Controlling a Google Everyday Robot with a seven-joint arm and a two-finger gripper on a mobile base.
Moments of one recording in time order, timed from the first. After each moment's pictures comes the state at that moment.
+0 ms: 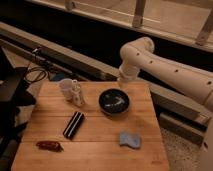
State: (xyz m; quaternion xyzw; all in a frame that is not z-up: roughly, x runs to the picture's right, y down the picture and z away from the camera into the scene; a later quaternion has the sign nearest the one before) arm 0.082 -0.013 0.751 -0.24 0.06 0.45 0.86
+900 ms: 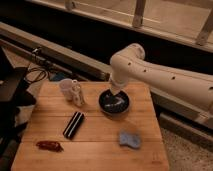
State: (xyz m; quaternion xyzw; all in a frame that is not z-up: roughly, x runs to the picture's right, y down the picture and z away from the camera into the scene) arm 0.059 0.013 0.725 -0.23 0.05 0.46 0.85
